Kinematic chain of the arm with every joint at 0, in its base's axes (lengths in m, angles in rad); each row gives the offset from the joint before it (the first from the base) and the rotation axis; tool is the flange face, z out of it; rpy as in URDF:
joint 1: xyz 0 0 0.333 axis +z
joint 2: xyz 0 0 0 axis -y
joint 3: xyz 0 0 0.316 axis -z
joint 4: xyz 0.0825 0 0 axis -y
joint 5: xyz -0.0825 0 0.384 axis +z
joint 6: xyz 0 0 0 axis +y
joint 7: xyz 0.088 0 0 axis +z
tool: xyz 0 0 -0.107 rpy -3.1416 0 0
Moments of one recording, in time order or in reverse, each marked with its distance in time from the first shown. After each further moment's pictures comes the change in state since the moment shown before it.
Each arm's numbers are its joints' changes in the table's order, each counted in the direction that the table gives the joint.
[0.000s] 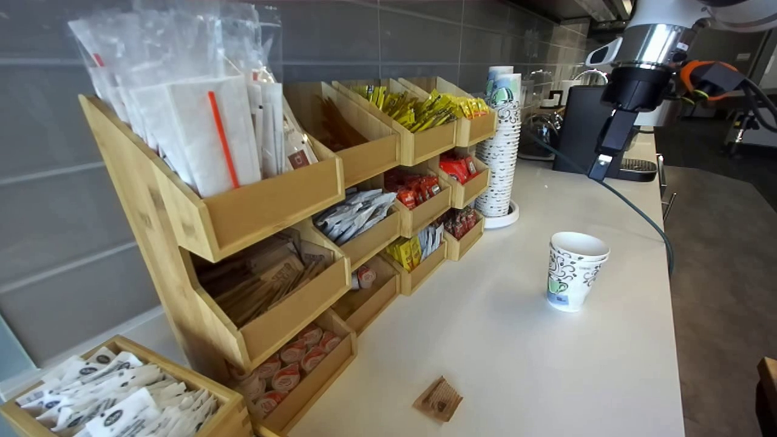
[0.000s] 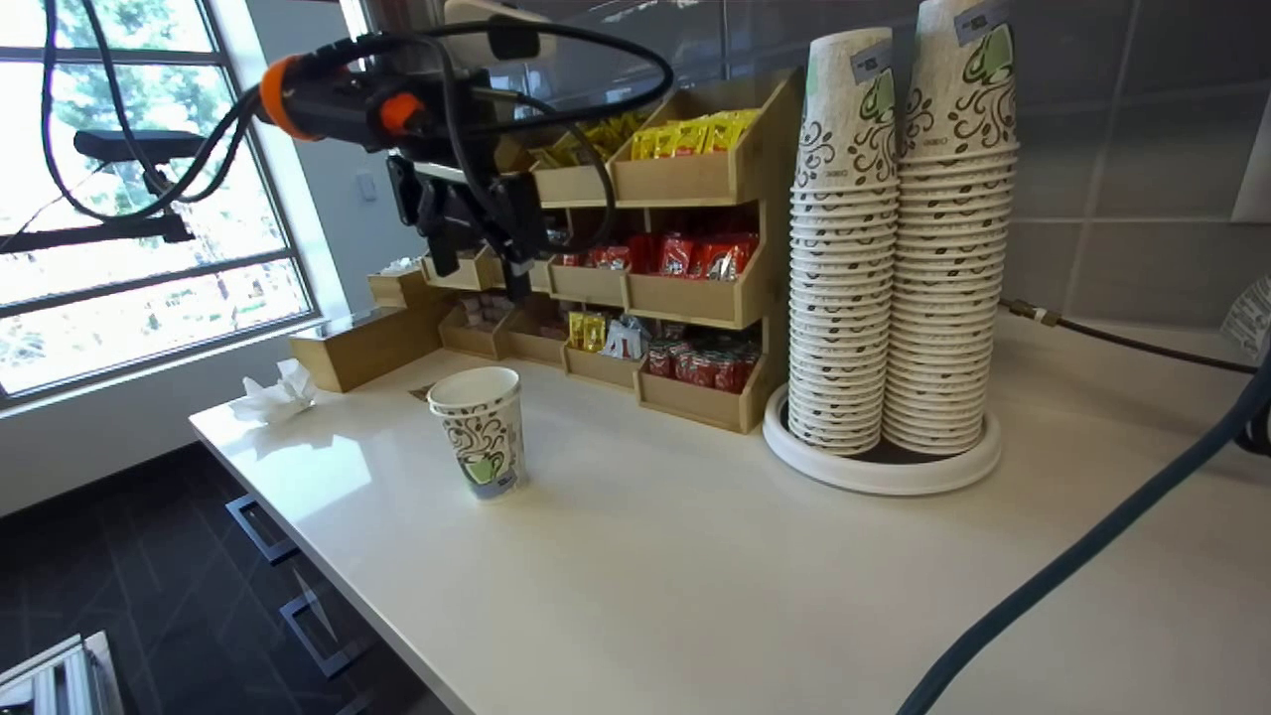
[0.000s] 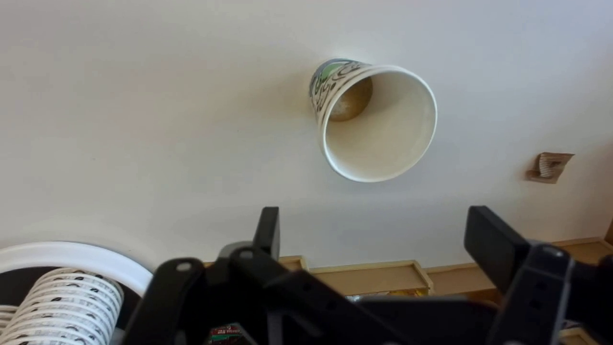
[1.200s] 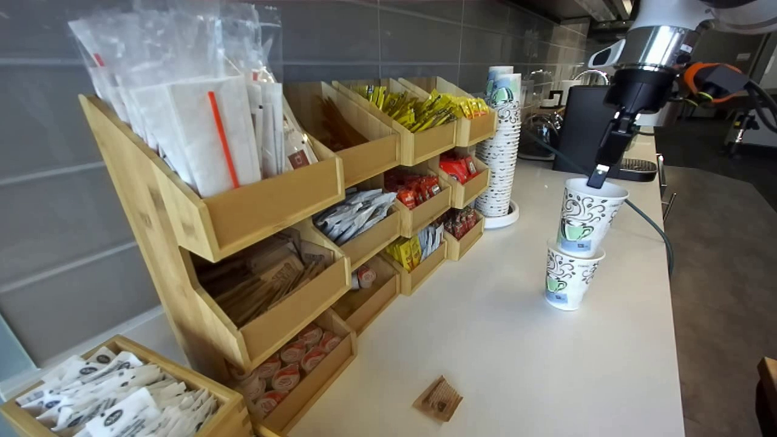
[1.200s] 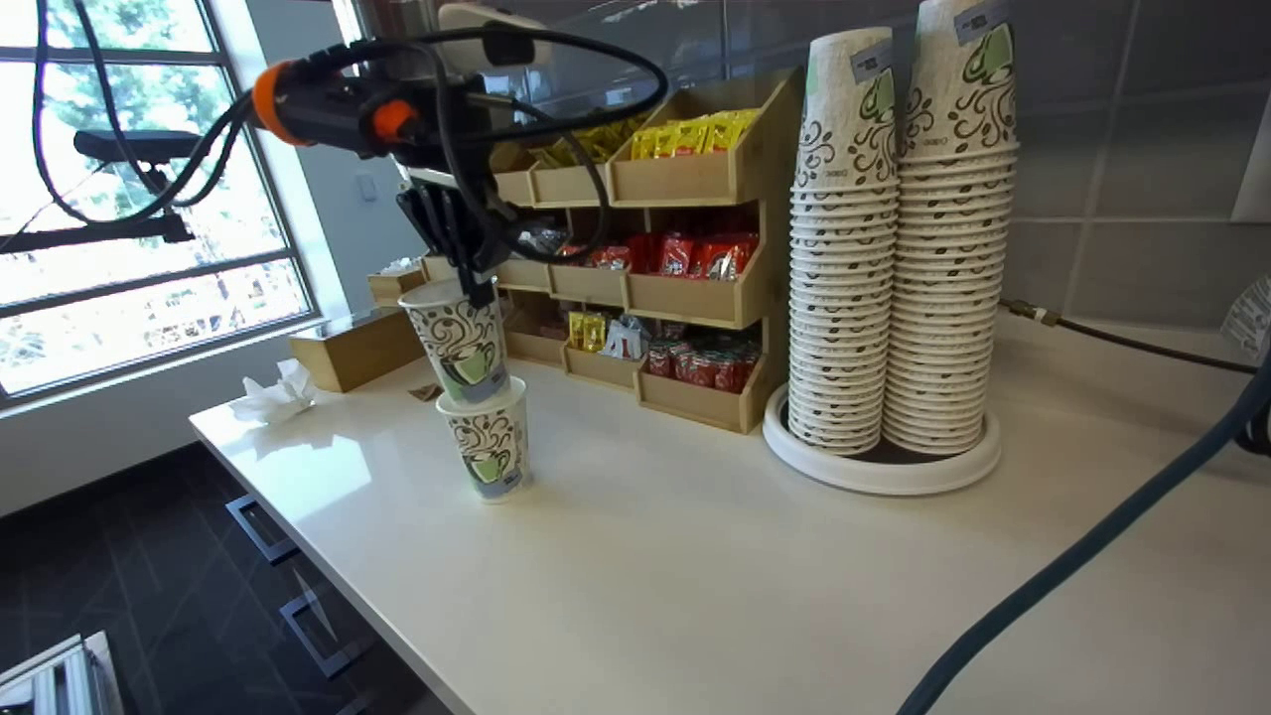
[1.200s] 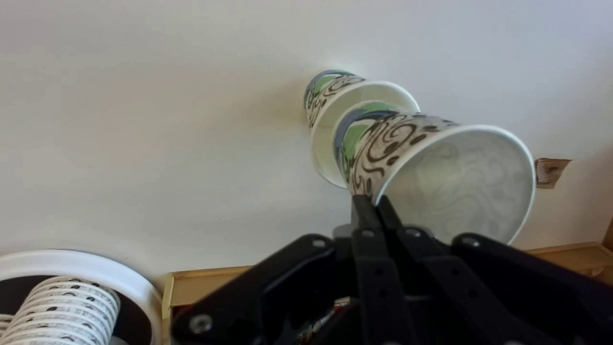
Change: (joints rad) arm 0.000 0.011 0.003 -0.017 -0.001 0.000 0.003
